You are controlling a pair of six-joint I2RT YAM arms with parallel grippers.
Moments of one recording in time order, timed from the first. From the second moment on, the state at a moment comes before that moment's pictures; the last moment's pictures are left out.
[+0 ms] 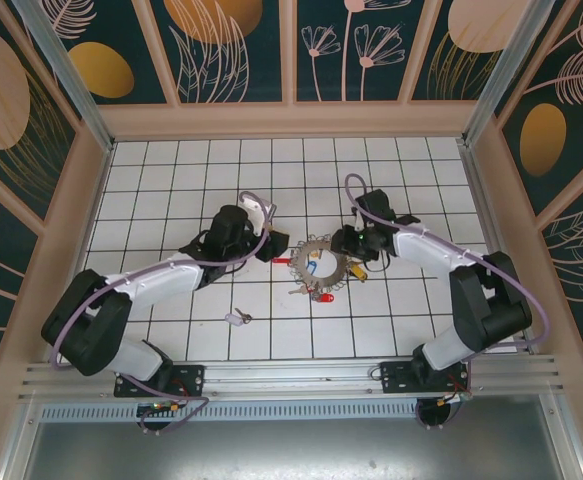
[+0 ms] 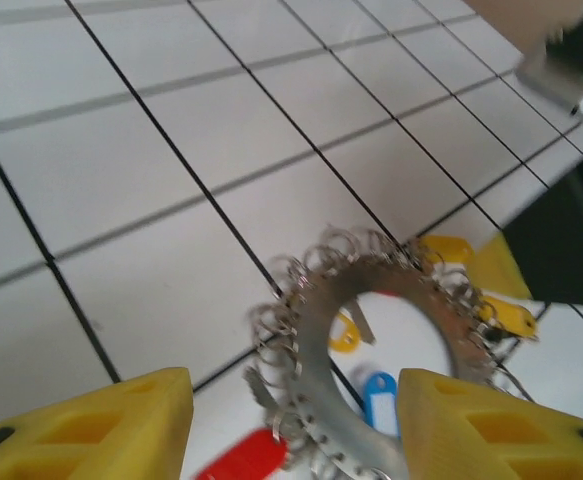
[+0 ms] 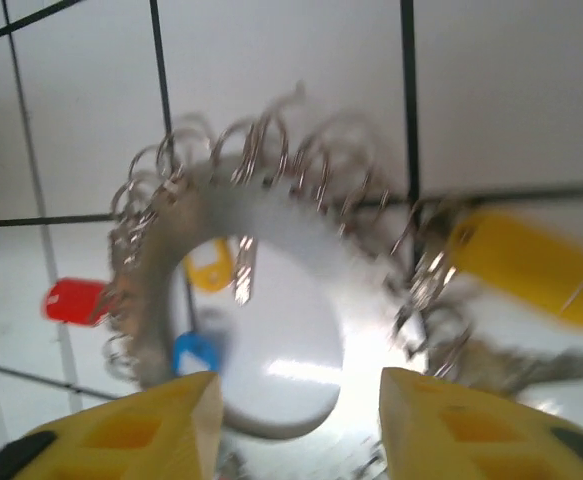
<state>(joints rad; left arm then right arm) -0.64 1.48 0.76 0.16 0.21 -0.30 0.43 1.55 0.94 -0.45 -0.23 0.53</state>
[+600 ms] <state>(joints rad) -0.72 1.67 0.83 0.04 0.46 -0.87 0.44 1.74 1.01 -0.48 -0.23 0.36</state>
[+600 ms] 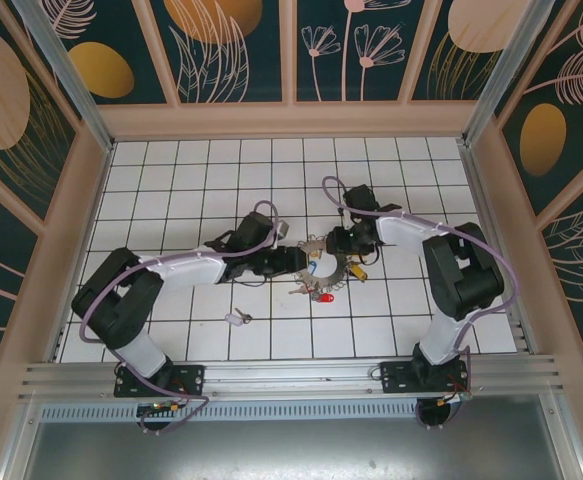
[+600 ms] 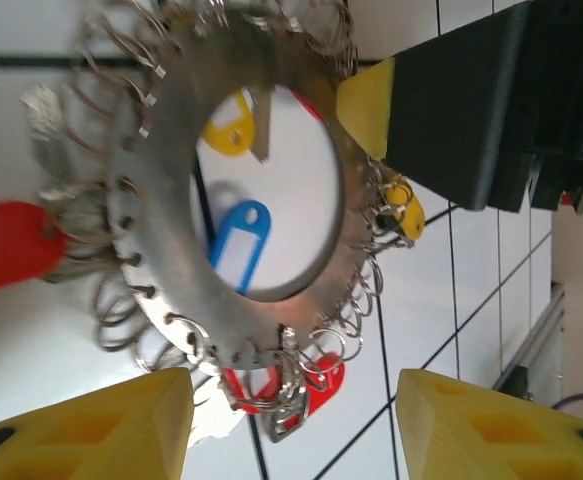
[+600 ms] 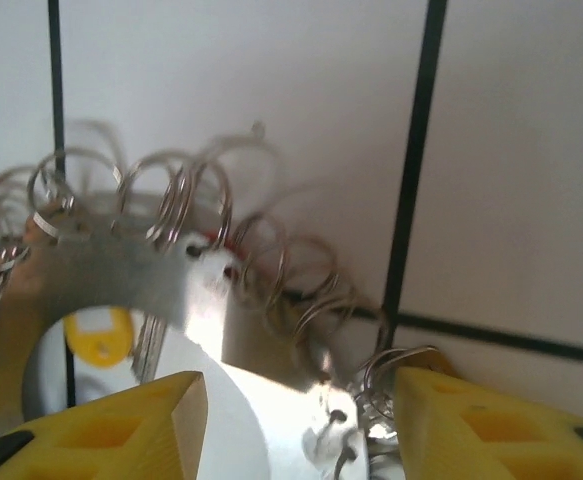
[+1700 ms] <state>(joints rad) -0.64 1.94 1.19 -0.13 0.29 -0.53 0.35 1.40 0.78 -0.39 -0.37 0.54</state>
